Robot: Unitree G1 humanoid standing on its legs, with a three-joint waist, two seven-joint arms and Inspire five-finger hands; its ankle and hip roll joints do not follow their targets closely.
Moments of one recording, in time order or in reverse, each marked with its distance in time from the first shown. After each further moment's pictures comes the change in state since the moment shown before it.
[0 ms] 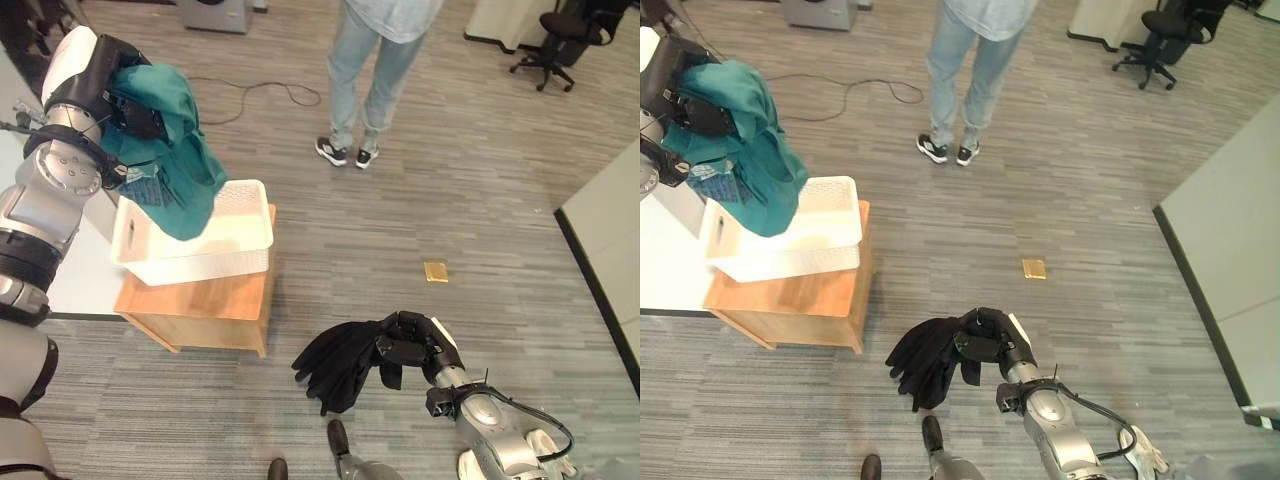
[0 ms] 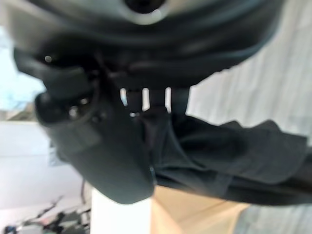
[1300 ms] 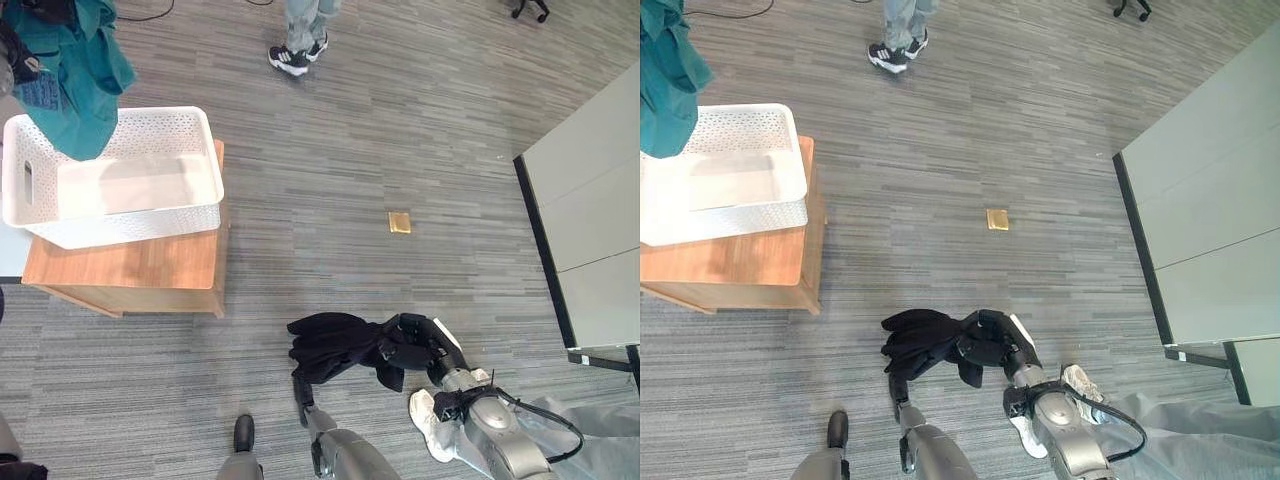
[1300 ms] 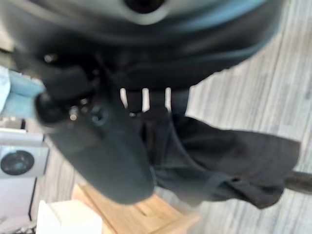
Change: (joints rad) left arm -0.395 0.069 -0.198 0.131 0.135 -0.010 0.026; right arm 0.019 -0.053 0.022 0.007 0.014 -0.049 0.029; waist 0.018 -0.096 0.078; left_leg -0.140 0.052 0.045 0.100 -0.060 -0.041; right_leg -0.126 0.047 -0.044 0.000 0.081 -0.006
